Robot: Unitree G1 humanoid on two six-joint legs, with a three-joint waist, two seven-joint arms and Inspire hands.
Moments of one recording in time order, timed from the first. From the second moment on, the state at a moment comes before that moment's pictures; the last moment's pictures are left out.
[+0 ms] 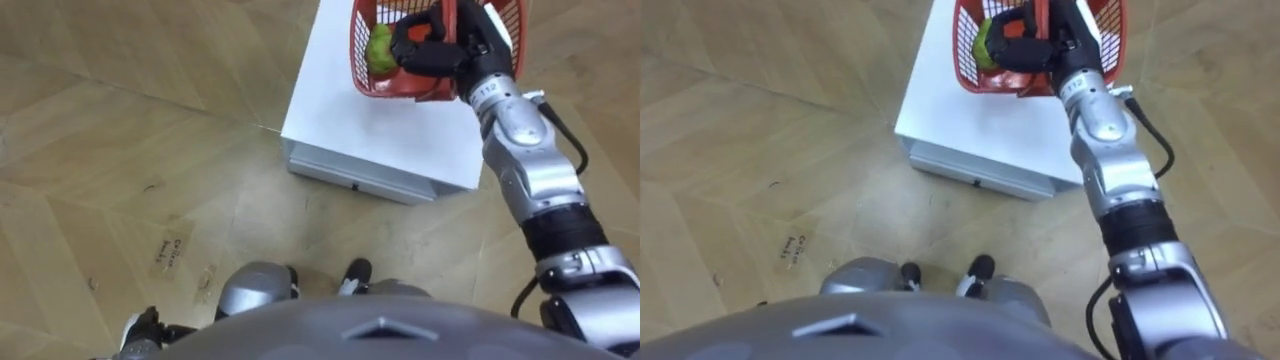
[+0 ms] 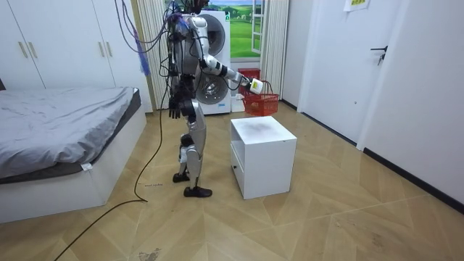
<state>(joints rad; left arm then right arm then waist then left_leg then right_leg) 0.24 0.24 0.04 1.15 0.11 0.07 0.11 -0.25 -0.31 0.18 0.44 0.29 0.02 -0.02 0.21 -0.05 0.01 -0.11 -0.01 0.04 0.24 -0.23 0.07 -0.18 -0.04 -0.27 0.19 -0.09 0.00</state>
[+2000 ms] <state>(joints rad) 0.26 0.23 -0.01 1.14 0.12 0.10 0.06 -0.17 -0.31 0.13 0.67 0.43 -0.03 -0.09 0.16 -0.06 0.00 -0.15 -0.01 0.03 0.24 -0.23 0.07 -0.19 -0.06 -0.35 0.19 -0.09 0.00</state>
